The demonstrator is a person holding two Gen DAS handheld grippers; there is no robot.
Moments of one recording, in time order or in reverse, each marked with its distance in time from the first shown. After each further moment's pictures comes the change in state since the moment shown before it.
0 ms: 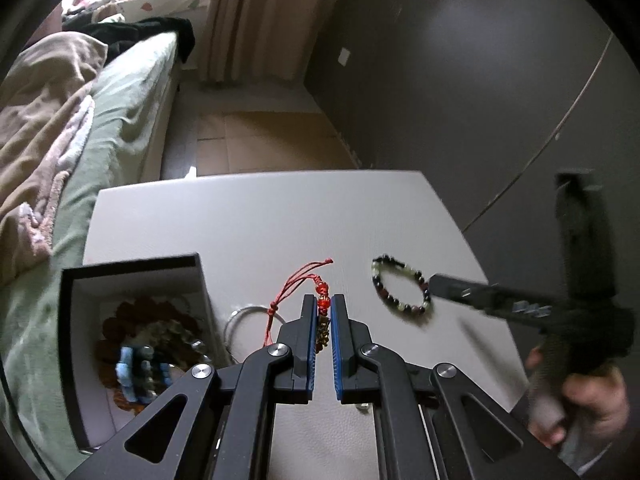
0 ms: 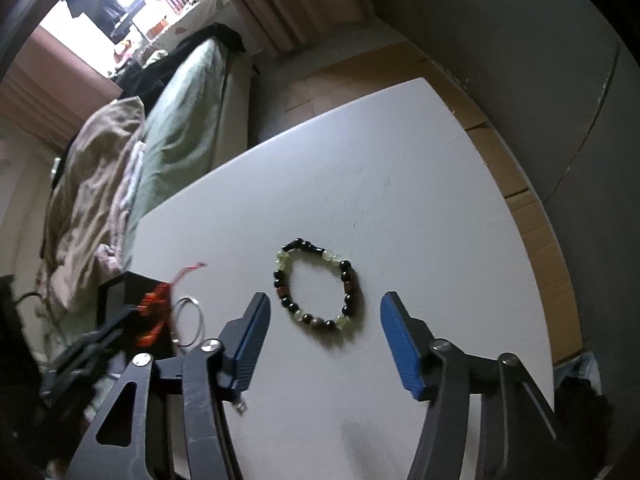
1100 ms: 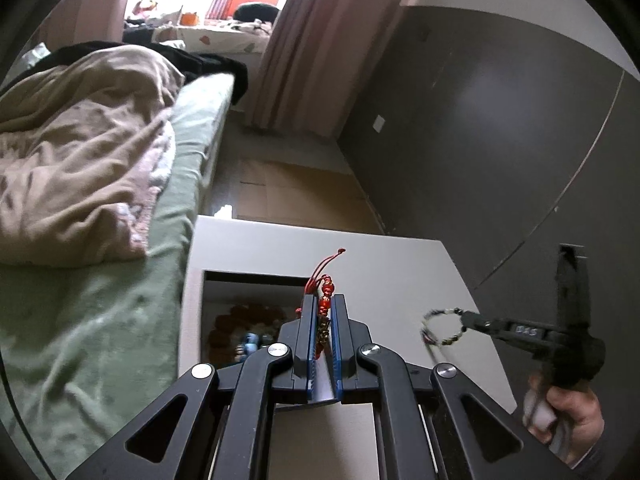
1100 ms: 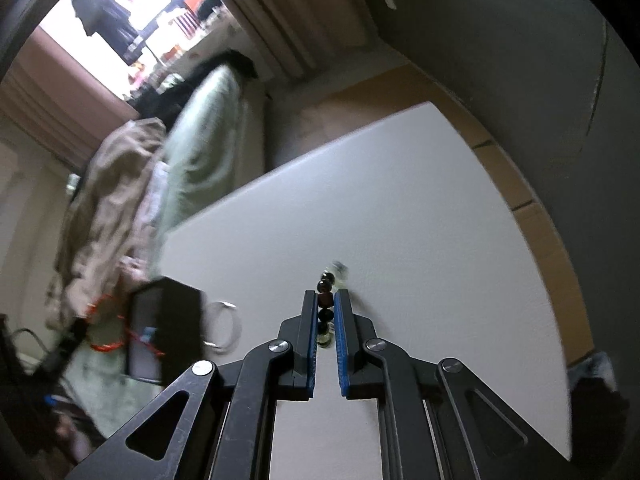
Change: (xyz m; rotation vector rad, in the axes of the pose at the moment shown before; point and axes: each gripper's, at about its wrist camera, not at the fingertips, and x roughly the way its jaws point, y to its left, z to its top) left arm -0.097 0.060 -0.022 -0.125 -0.221 0.051; right arm -0.044 0.011 -0.024 0.029 -0.122 0.093
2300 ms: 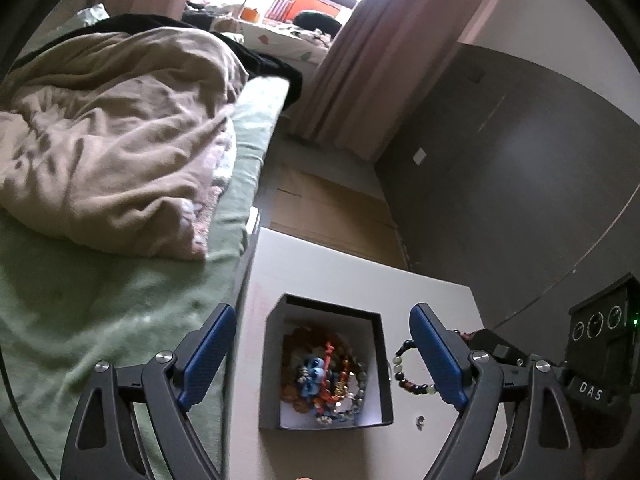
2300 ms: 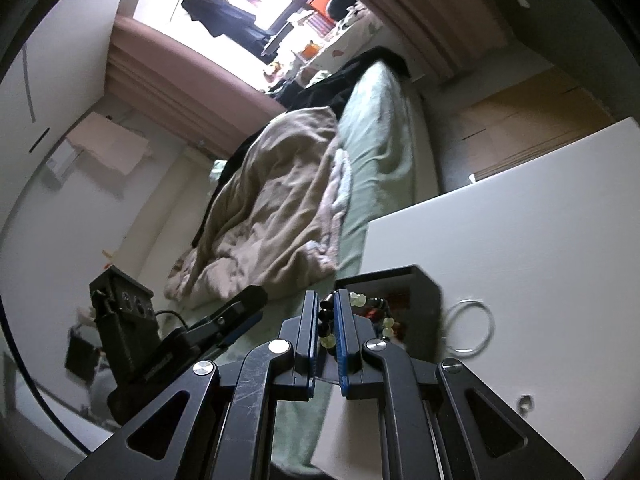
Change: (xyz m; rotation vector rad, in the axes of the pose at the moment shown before) left arm -0.016 0.061 0.016 -0.188 -0.059 0.057; right arm 0.020 0.139 -0.024 -0.114 0.000 0.517
